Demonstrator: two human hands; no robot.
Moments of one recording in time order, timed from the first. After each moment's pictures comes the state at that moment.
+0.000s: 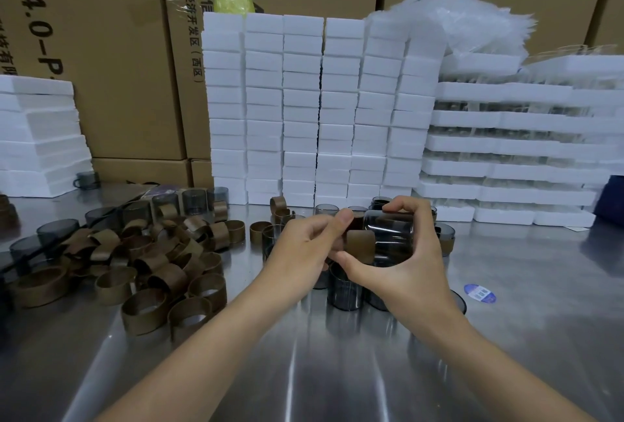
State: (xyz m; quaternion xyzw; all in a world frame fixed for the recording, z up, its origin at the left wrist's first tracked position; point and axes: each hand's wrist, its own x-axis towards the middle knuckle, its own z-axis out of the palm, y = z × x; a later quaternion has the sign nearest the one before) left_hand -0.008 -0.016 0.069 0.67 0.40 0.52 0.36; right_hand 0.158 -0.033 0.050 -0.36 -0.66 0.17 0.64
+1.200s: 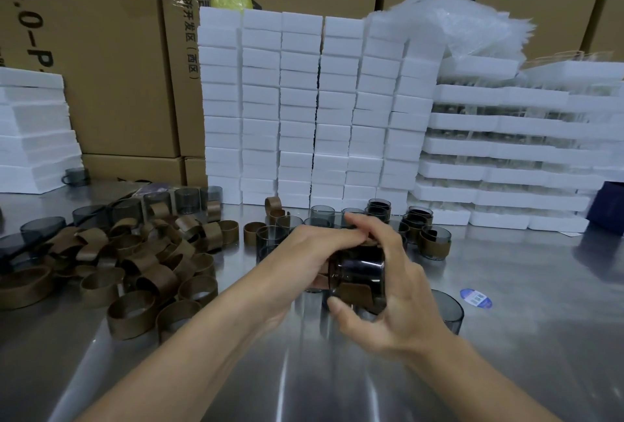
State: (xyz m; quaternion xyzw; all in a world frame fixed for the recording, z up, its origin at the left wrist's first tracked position) left_hand -0.009 -0.036 0.082 0.64 0.34 0.44 0.53; right_hand 0.165 -0.027 0.031 -0.27 -0.80 -0.01 0.54
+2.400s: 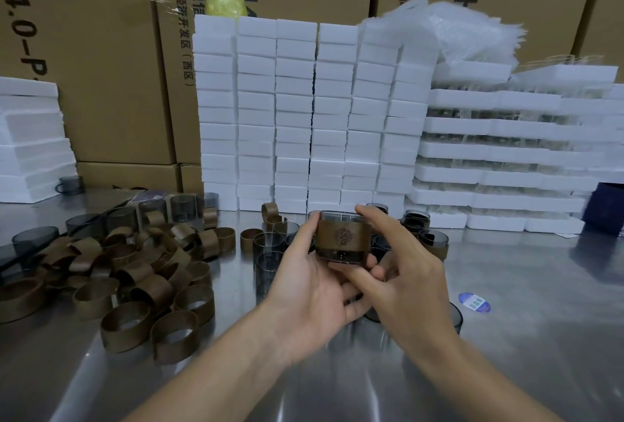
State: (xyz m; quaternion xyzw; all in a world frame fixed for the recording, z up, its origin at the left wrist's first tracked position) left_hand 0.013 -0.038 0.067 0.34 0.23 0.47 0.78; right_hand 0.167 -0.021 0.038 -0.40 -0.71 -0.05 0.58
